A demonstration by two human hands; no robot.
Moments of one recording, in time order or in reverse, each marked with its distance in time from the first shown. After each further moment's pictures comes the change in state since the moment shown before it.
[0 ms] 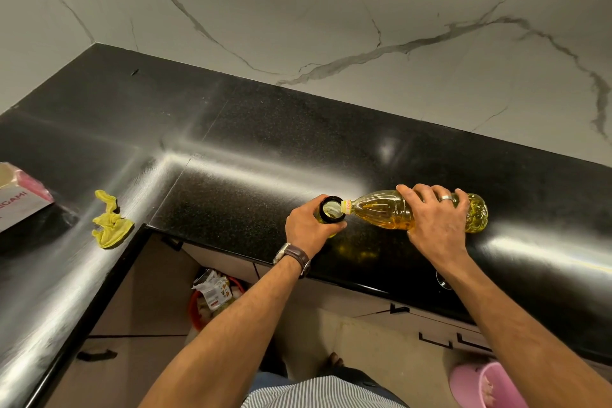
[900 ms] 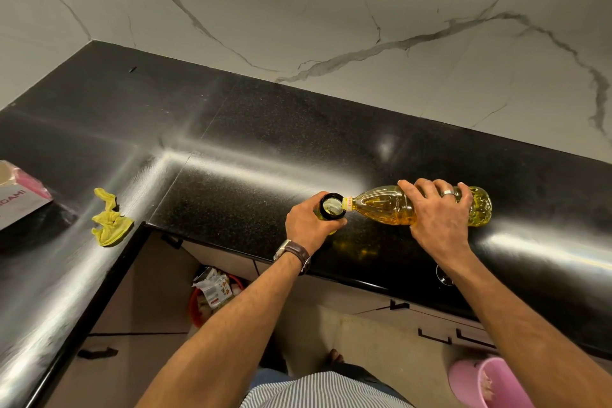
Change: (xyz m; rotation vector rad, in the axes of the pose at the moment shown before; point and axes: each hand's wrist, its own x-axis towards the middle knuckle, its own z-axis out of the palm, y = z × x) left_hand -0.001 0.003 -0.002 0.022 0.002 -0.006; right_hand 0.000 0.003 -0.002 -0.036 0.015 -0.006
